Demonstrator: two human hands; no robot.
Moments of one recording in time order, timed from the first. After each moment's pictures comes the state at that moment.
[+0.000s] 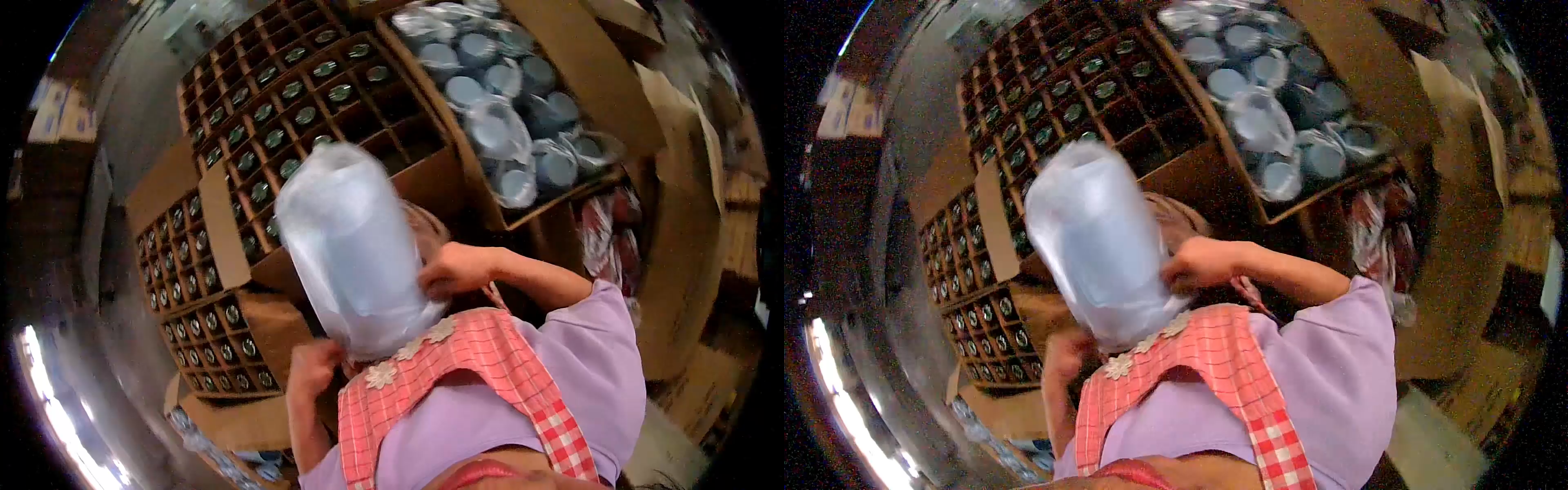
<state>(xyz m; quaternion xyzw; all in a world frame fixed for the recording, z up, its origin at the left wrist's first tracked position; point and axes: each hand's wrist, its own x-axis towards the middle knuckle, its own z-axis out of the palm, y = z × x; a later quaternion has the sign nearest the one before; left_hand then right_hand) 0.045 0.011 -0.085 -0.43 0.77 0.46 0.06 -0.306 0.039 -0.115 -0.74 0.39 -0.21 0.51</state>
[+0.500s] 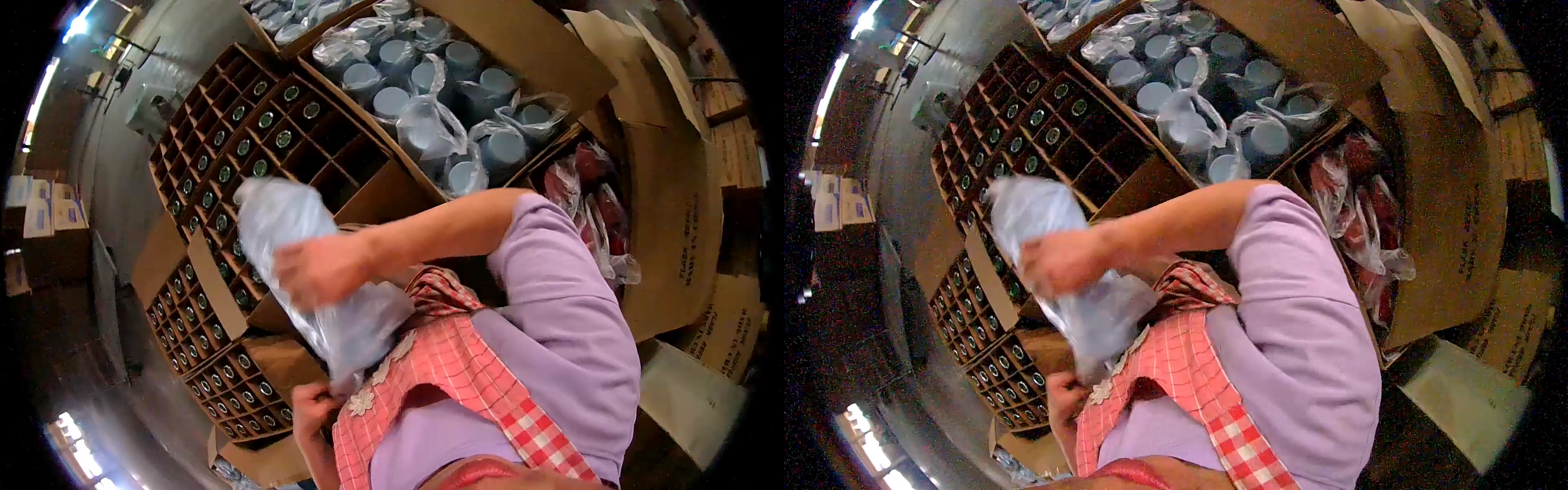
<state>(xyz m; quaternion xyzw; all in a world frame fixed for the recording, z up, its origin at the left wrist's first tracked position) 0.020 0.033 -0.035 -0.47 0.72 0.50 0.06 -0.277 -0.043 -0.070 -0.89 0.17 -0.43 -0.05</state>
